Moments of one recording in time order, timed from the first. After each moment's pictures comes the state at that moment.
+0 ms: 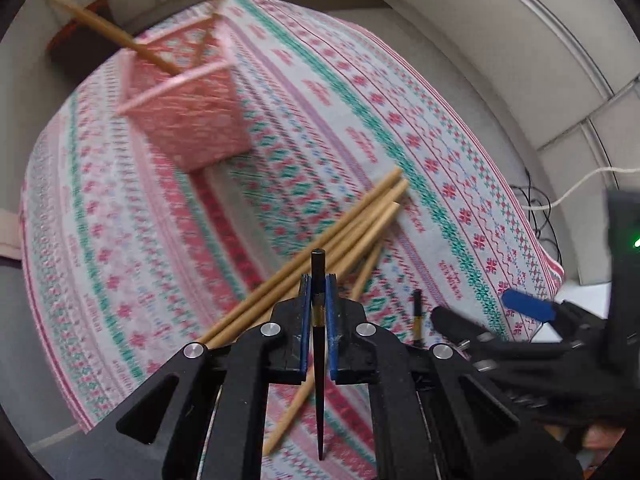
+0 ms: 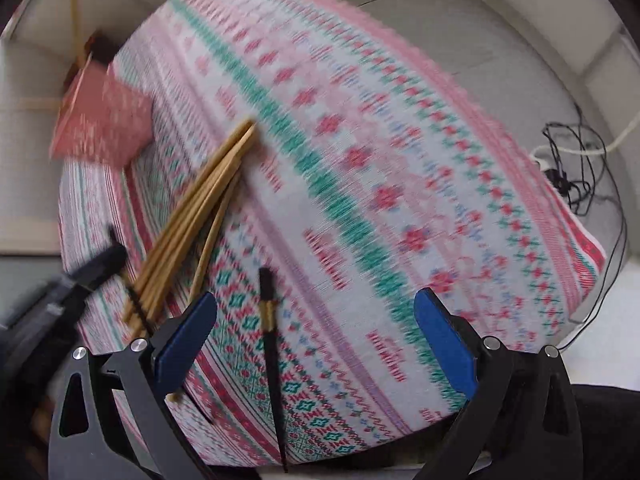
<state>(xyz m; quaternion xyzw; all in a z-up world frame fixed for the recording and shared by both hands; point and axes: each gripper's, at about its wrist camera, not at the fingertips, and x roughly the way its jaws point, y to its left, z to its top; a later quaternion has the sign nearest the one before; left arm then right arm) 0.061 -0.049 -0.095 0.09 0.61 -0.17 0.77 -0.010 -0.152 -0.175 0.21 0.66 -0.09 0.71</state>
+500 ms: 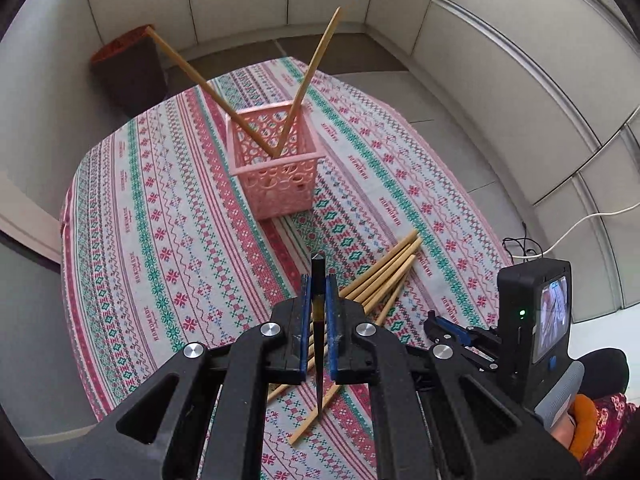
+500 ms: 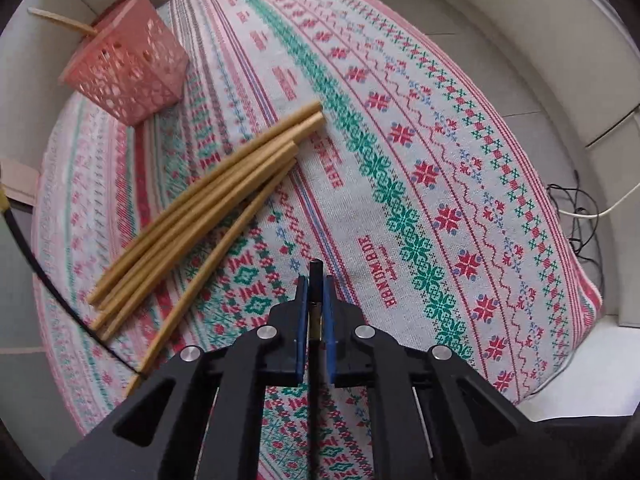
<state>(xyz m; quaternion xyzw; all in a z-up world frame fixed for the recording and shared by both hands) 0.057 0.010 -0.018 0.05 0.53 -0.16 0.83 -0.009 -0.117 -0.172 0.12 0.63 -0.07 0.76</state>
